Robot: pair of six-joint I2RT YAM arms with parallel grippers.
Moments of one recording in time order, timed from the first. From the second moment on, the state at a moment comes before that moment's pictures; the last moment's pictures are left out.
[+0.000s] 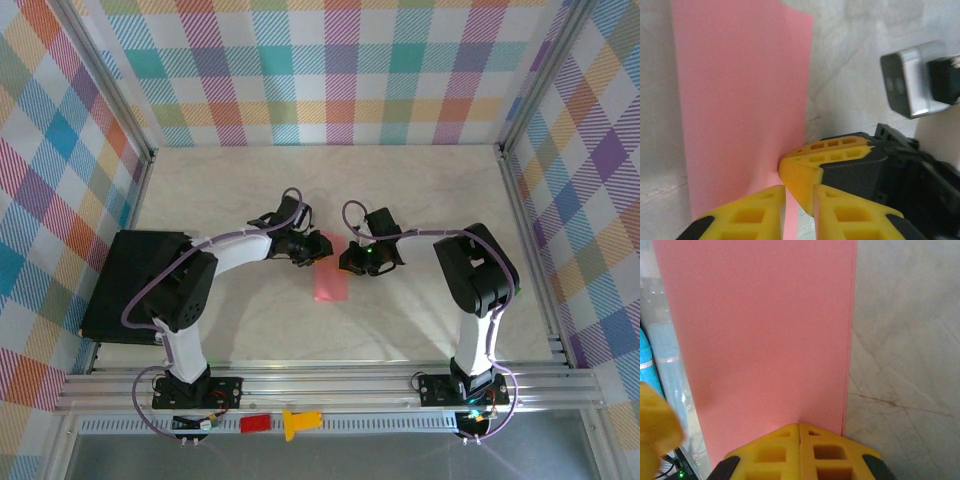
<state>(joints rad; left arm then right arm) -0.56 1.85 1.14 -0.25 0.45 -0.85 0.50 1.92 0.98 -0.11 -0.60 0.63</state>
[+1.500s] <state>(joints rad) -0.42 1.80 1.00 -0.20 0.54 -0.84 0.50 1.95 0.98 -0.12 -0.61 0.63</state>
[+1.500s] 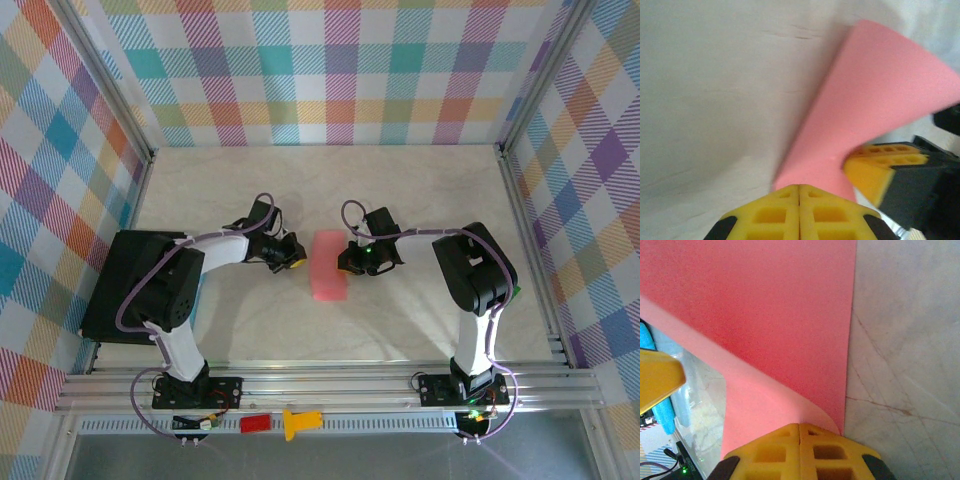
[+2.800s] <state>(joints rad) -0.49 1.88 1.03 0.06 0.61 -0.89 0.49 1.95 0.98 -0.12 -0.62 0.62</state>
